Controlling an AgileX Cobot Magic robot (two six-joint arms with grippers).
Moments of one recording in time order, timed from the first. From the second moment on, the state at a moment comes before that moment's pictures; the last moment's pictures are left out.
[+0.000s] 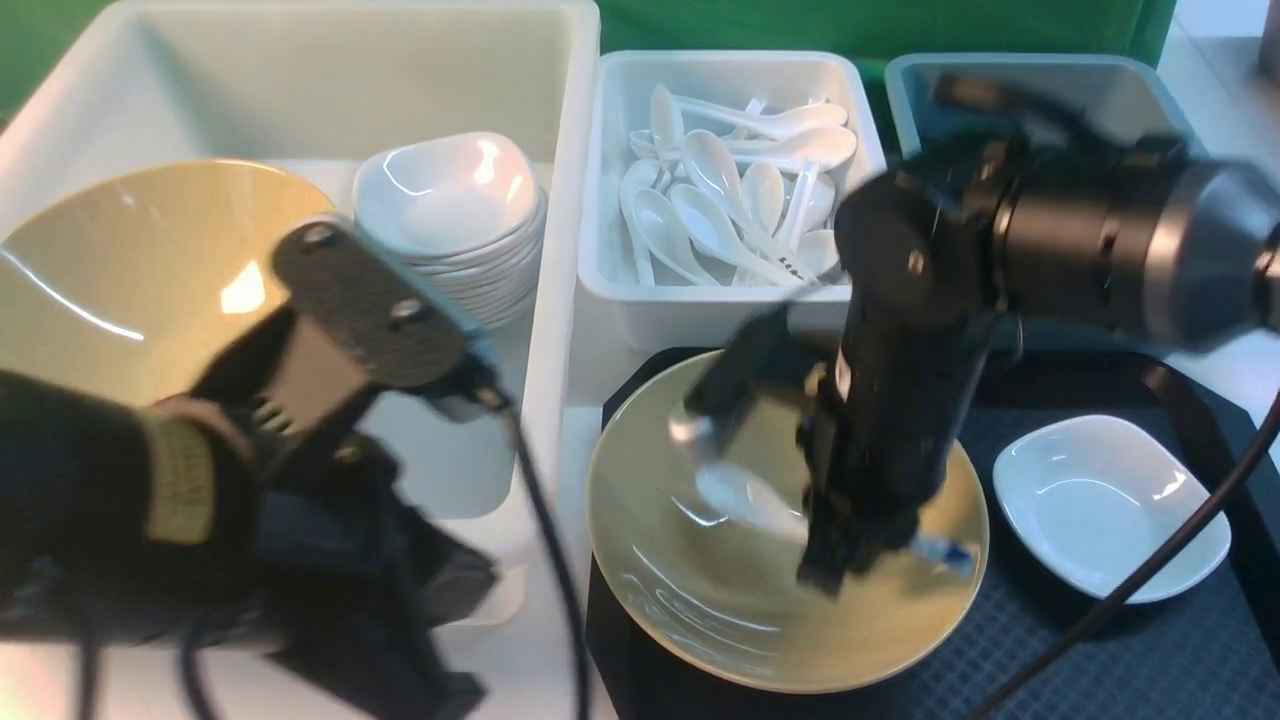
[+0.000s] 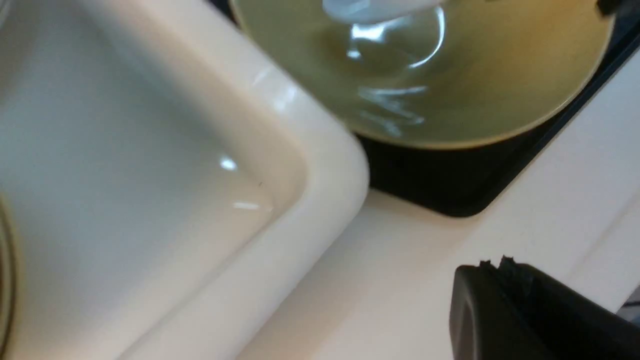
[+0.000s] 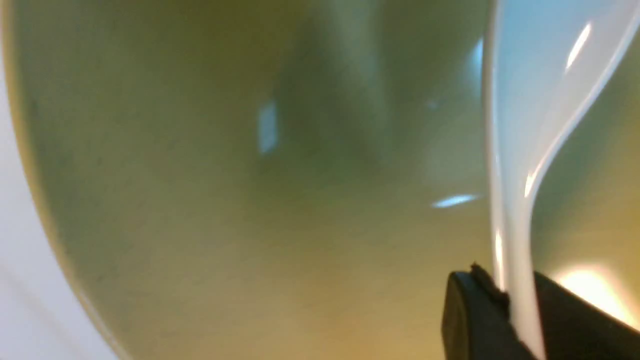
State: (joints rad) right arm 0.66 1.80 -1.42 -0.03 1.17 -0.28; left arm -0.77 0.99 -0.91 -0.01 0.99 -0.01
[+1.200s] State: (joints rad) right arm 0.44 1.90 -2.03 -0.08 1.23 -0.16; left arm -0.69 1.17 -1.12 -0.18 0.97 0.06
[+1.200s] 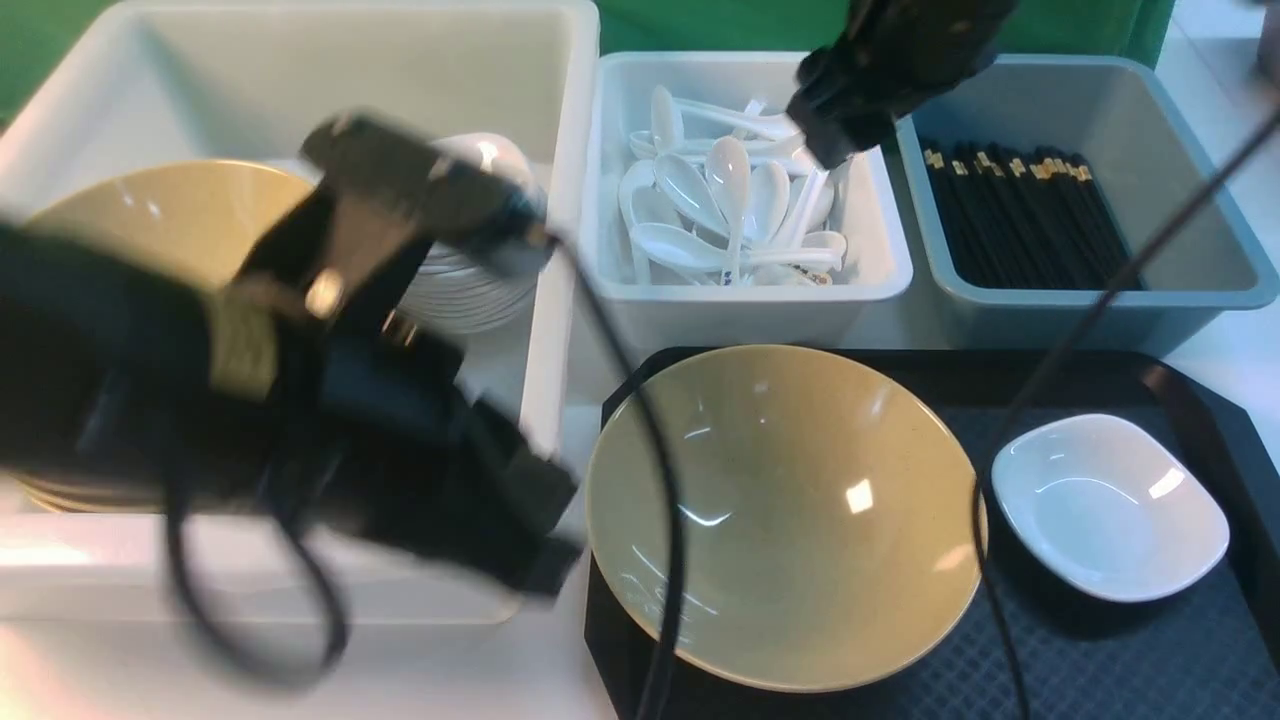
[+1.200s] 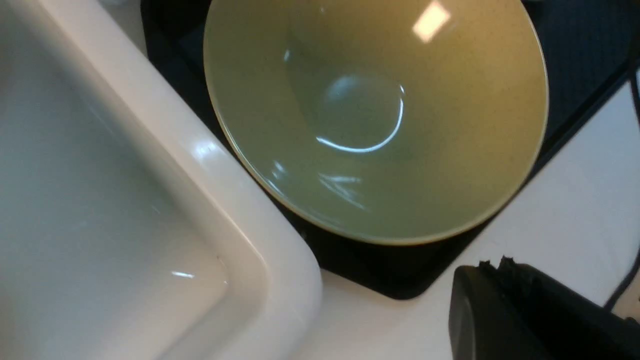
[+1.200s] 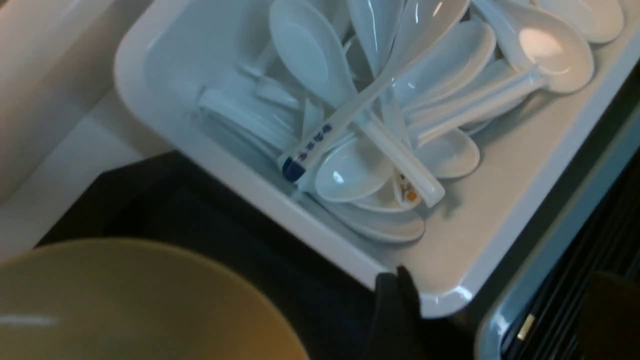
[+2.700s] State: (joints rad) right arm 0.46 0.91 -1.06 -0.05 1.13 -0.15; left arm -0.64 2.08 -1.80 -0.10 1.15 0.14
